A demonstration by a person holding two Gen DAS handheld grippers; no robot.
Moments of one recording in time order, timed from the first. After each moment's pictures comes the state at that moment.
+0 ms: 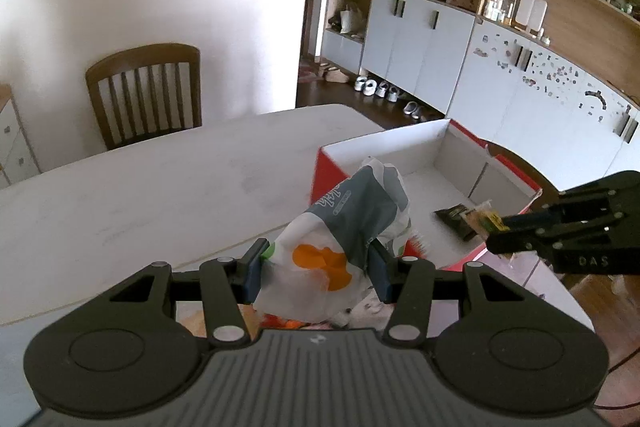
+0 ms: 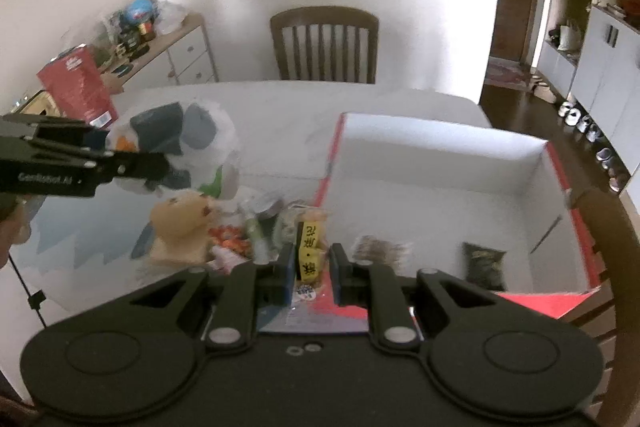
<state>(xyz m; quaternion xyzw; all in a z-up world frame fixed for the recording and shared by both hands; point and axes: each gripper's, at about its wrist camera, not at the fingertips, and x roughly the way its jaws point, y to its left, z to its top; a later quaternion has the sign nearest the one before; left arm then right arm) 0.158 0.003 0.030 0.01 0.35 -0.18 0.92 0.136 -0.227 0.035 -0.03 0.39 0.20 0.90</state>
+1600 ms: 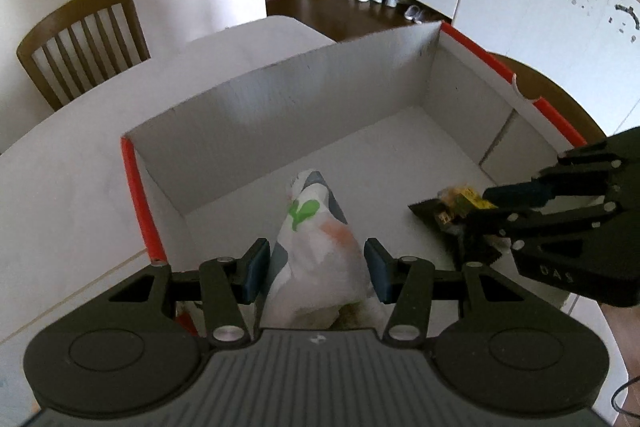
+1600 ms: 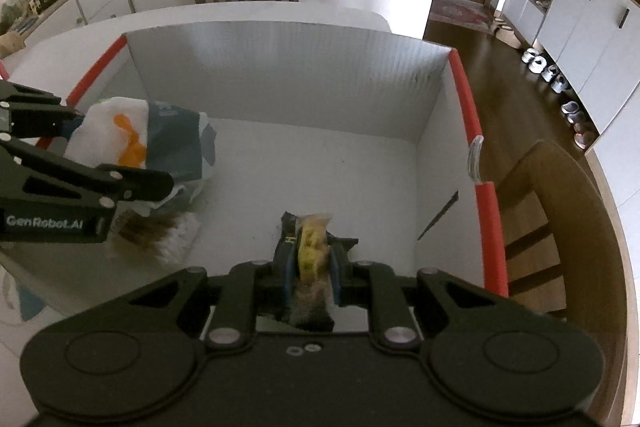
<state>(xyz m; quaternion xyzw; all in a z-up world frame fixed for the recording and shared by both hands) 0.288 -0.186 -0.070 0.09 0.47 -0.16 0.86 0.253 -0.332 -0.068 -0.07 0.49 0.14 0.86</state>
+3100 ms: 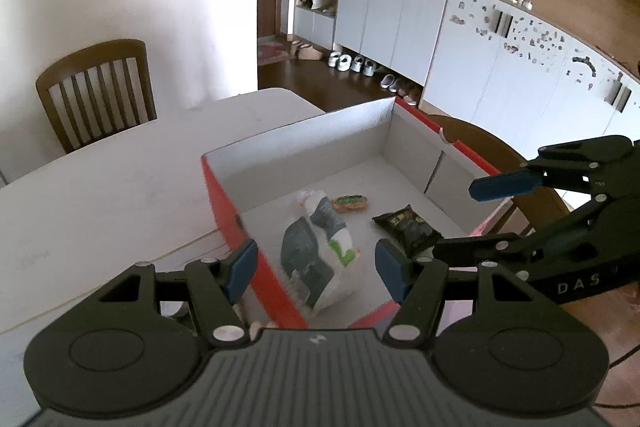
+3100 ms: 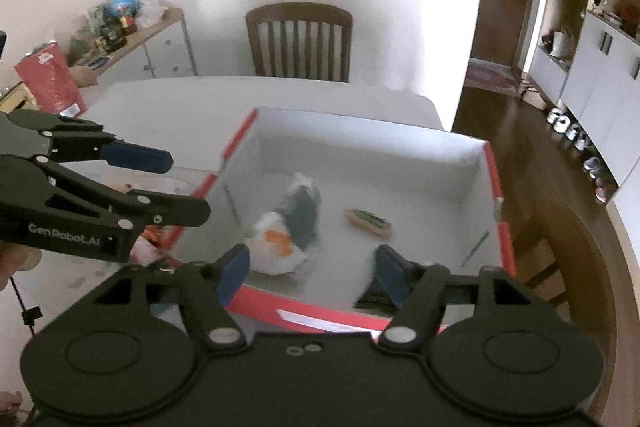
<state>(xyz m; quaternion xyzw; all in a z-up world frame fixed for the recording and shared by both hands) 0.186 -0.117 0.007 0.05 0.38 -0.20 0.90 0.165 -0.293 0.023 -0.05 0.40 0.21 0.89</state>
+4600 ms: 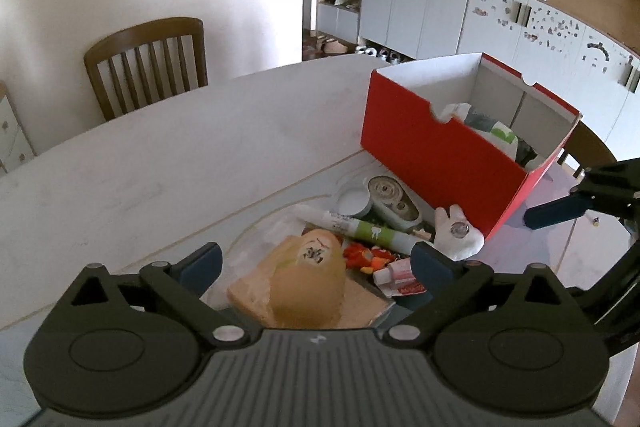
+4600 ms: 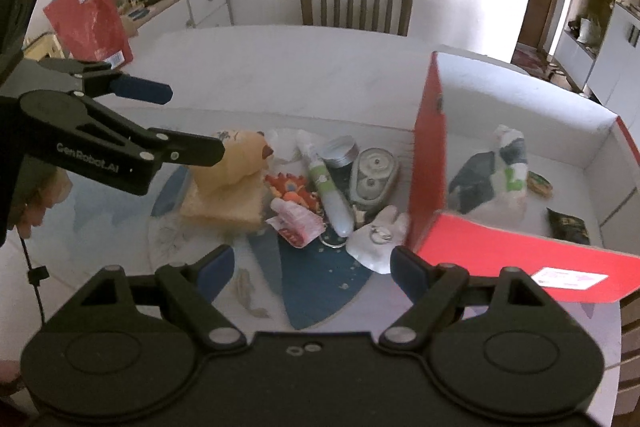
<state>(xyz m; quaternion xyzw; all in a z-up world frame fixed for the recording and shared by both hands) 0.162 0.071 -0.057 0.06 0.37 -0.19 0.91 0.120 -0.116 -0.035 -0.07 0.44 0.21 0.87</state>
